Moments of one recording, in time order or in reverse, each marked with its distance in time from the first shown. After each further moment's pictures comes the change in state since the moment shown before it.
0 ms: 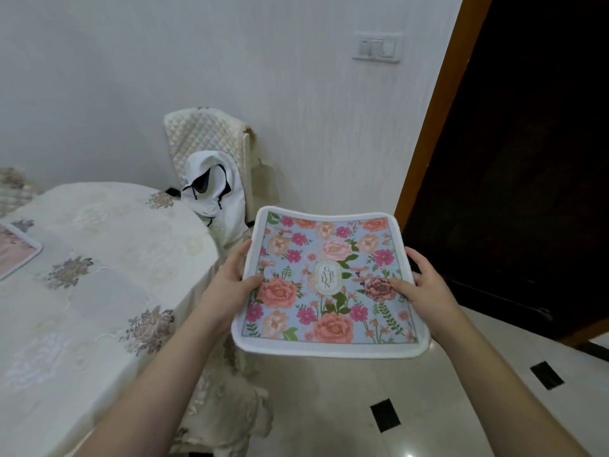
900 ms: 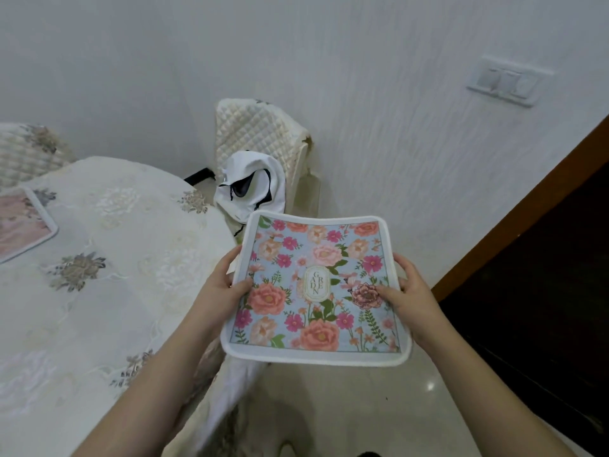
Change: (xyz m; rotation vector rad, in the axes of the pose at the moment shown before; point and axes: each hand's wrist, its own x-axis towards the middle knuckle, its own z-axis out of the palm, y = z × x) left_hand 0.170 -0.003 -0.114 -0.100 0.218 -0.038; right_hand 0.210 -0.072 0.145 -0.129 -0.217 0.014
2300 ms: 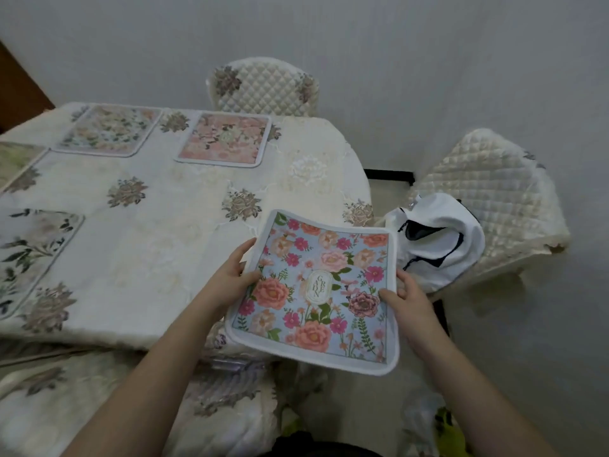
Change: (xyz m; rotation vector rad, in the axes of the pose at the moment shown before) left_hand 0.058 -0.036 -0.111 -0.310 0.697 -0.240; right_hand 0.263 -0.077 0.228 -0.341 -0.814 -0.048
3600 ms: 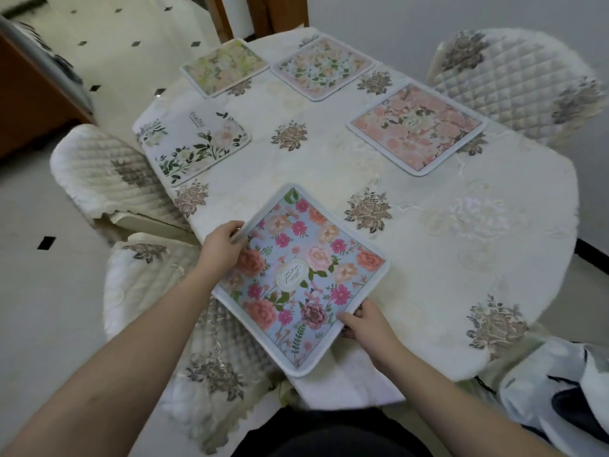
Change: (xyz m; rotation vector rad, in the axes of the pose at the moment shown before) left_hand 0.002 -0.044 -0.097 0.413 1.023 -0.295; right_hand 0.156 -0.021 0.160 -0.348 -0.945 0.145
